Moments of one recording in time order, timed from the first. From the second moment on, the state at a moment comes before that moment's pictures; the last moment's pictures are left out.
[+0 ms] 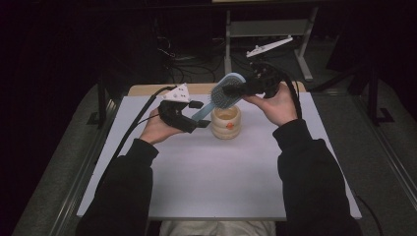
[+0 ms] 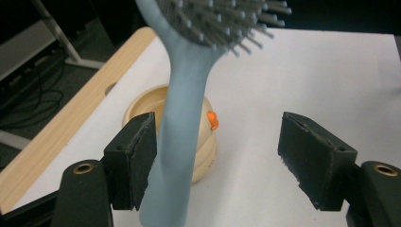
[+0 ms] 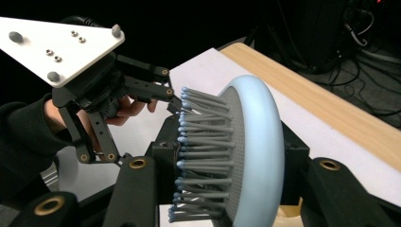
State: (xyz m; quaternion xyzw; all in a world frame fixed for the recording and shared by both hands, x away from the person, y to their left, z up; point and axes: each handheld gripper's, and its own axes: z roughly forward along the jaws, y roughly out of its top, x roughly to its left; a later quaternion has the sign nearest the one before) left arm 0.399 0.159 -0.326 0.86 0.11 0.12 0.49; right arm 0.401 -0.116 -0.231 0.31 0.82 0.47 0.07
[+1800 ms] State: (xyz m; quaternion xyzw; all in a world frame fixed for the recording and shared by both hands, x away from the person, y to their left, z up) left arm 0.383 0.285 -0.367 0.79 0.23 0.13 0.55; right arm 0.416 -0.155 -0.214 0.34 0.83 0.42 0.14
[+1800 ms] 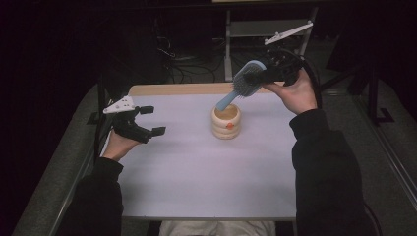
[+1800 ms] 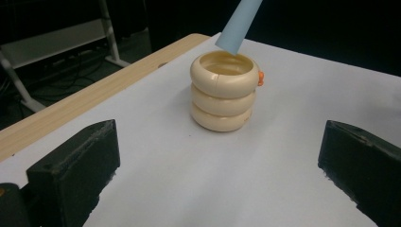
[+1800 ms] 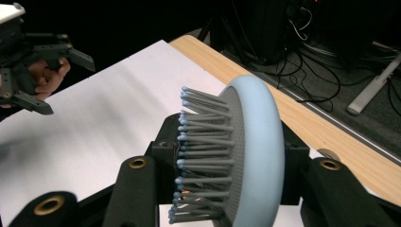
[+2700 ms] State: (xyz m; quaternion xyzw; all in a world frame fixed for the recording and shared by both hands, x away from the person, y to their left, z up) left arm 0.367 0.327 -0.391 0.75 0.26 0.14 0.59; right arm 0.433 -0.156 -0.254 0.37 0.83 0.40 0.12
